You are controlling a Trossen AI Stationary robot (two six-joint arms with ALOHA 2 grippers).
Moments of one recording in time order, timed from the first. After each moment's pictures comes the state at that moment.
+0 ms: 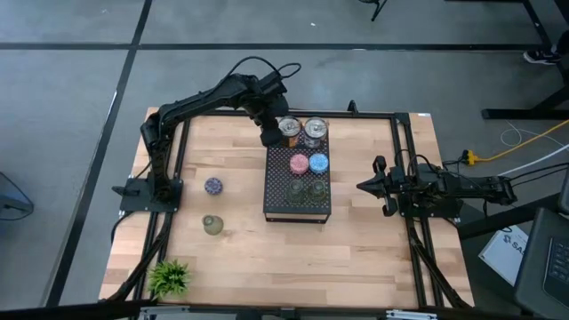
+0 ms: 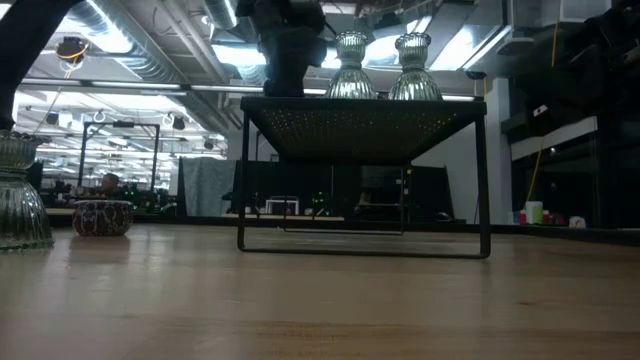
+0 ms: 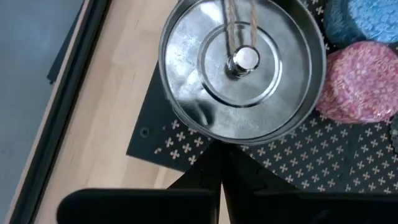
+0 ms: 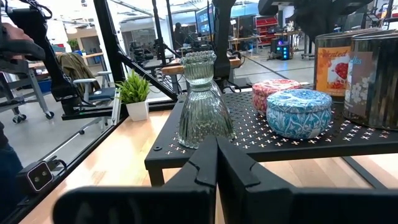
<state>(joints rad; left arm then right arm) 0.50 1.88 1.91 -1.19 0.16 0.13 0.04 0.01 0.01 0.02 -0.05 0.14</state>
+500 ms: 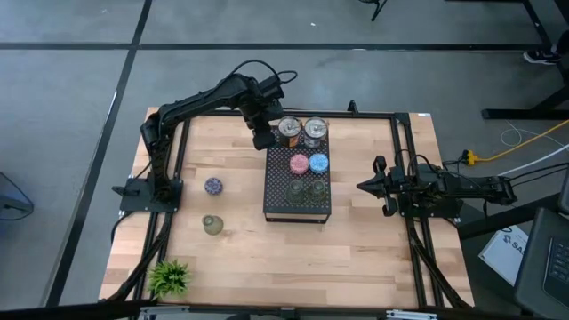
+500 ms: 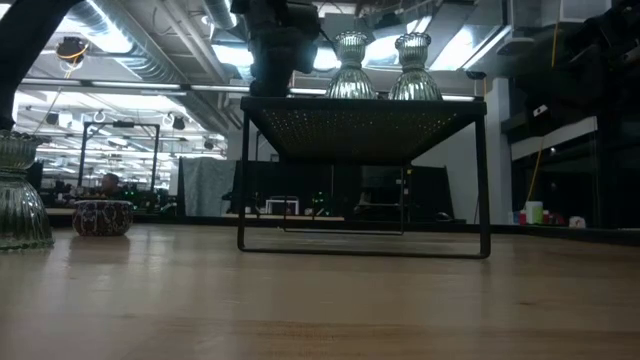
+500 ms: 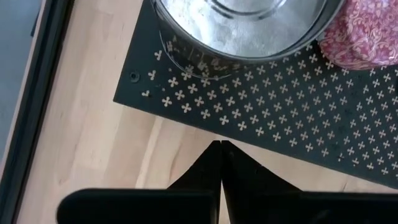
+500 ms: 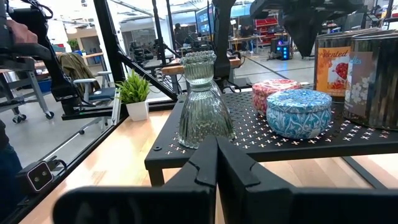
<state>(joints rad) 0.50 1.88 1.91 -1.34 0.15 0.13 0.04 0.01 0.01 0.02 -0.05 0.14</state>
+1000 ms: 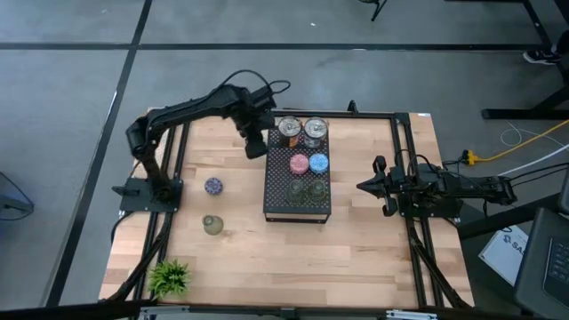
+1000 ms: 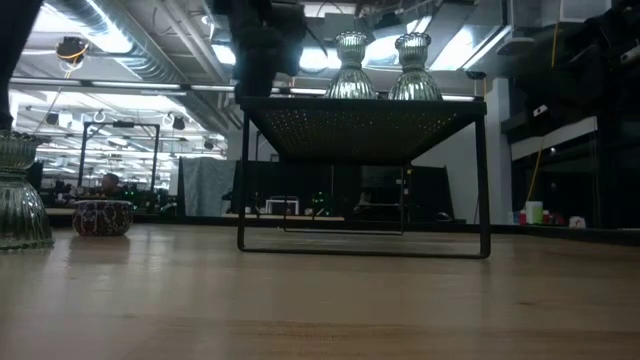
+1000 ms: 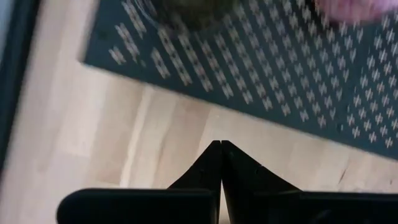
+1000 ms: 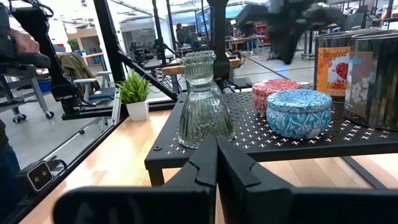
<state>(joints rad) 0.48 1.75 1.69 -1.25 0.15 0.13 0.04 0.01 0.01 0.02 -0.05 0.14</state>
